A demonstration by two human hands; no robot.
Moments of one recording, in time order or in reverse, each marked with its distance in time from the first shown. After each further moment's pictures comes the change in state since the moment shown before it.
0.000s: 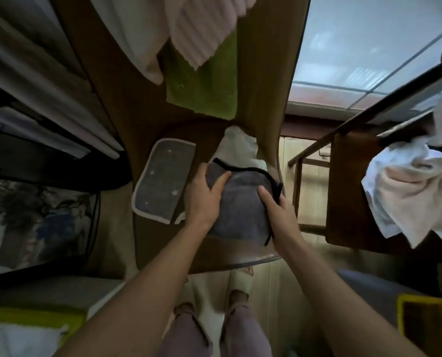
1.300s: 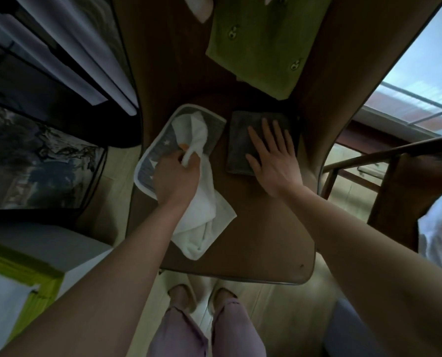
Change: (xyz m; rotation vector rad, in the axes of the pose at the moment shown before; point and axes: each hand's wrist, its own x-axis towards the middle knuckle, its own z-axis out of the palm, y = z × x) left_hand 0.046 -0.082 -0.015 0.249 0.378 -0.285; right_hand 0.195 0.033 0.043 -1.616 -0.261 -0.890
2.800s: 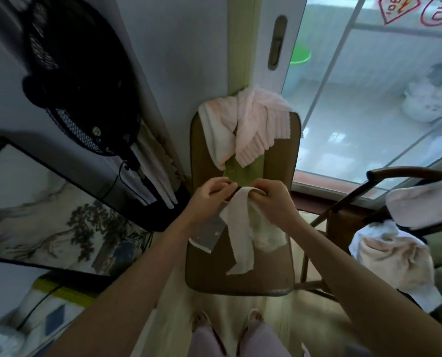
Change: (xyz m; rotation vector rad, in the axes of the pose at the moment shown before) left_hand -0.141 0.169 -0.277 -0.462 -0.562 0.186; right_hand -0.168 -0.160 -0.364 0.858 0.344 0.082
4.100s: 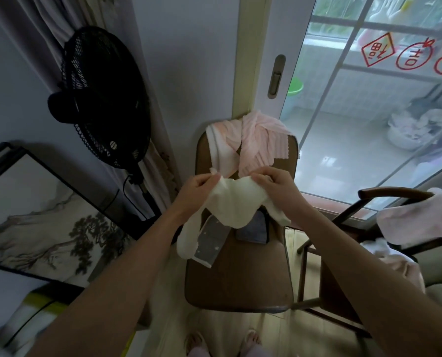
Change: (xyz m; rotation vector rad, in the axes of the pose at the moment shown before) left_hand -0.018 0.043 -0.049 0.139 0.081 0.318; right_hand 0.016 -0.060 -0.029 0.177 -0.023 0.024
